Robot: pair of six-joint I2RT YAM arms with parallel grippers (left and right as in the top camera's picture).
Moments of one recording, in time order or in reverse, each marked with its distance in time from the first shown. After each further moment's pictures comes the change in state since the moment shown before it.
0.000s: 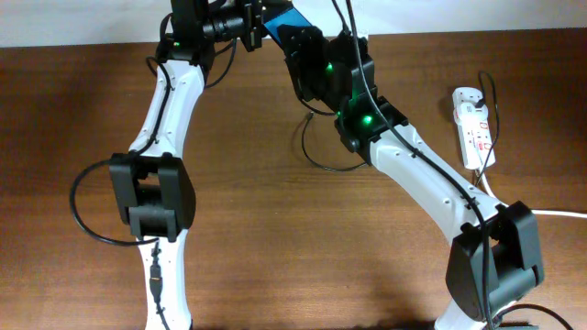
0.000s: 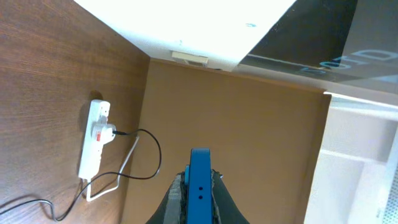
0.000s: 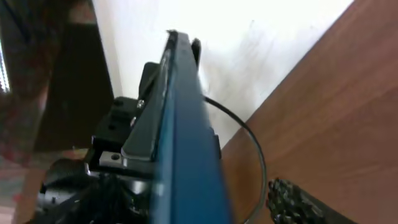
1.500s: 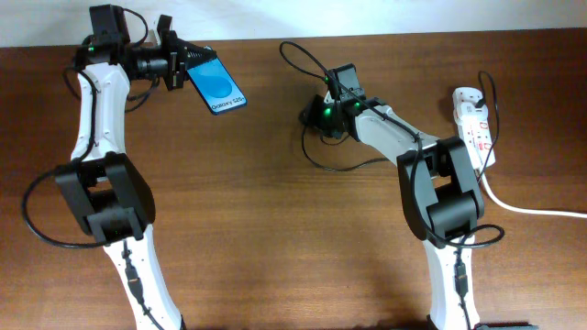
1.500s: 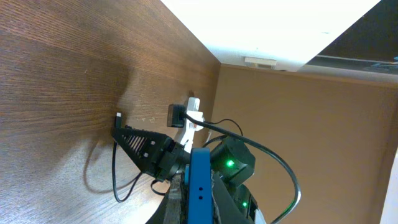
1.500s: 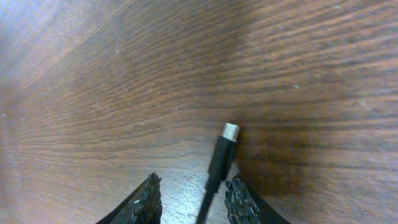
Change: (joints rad) left arm 0.285 0.000 0.011 -0.815 0.107 0.903; right arm -0.126 0.467 0.159 -0.422 -0.197 -0.665
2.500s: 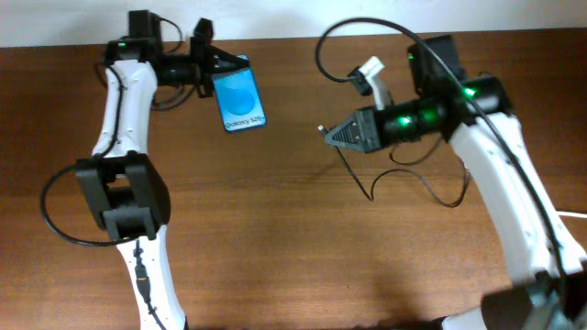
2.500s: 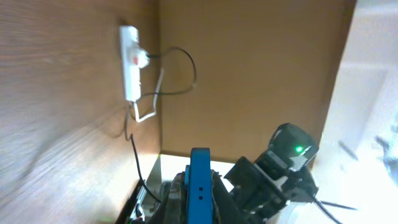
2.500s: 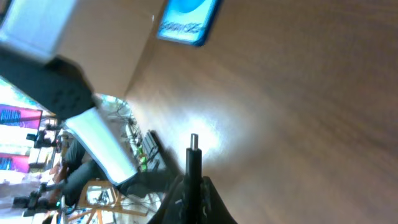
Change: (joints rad) left arm -0.117 0.000 0.000 -0.201 0.316 0.269; right arm -0.154 -0.676 0.015 -0.900 -0.646 -0.821
